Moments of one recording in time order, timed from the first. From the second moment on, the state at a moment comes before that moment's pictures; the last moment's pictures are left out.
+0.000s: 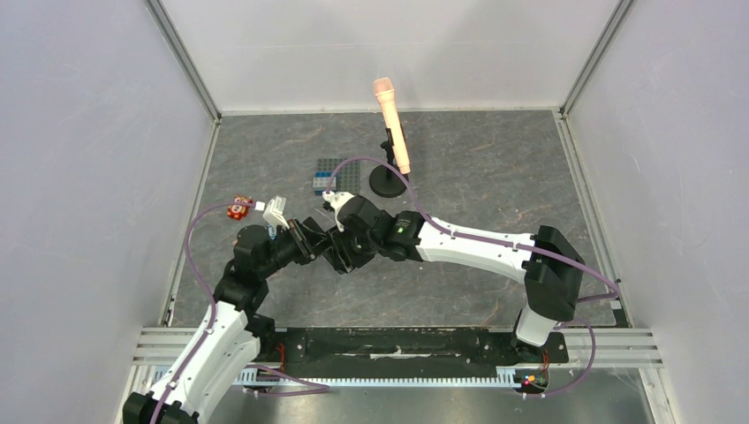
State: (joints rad) left arm -0.29 0.59 0.31 -0.02 0.46 -0.82; right arm 1.11 1.72 1.36 -0.44 -0.03 0.47
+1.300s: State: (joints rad) left arm -0.31 0.64 0.53 -0.06 0.87 -0.84; right arm 1.08 1.04 0.79 -0.05 -0.21 0.53
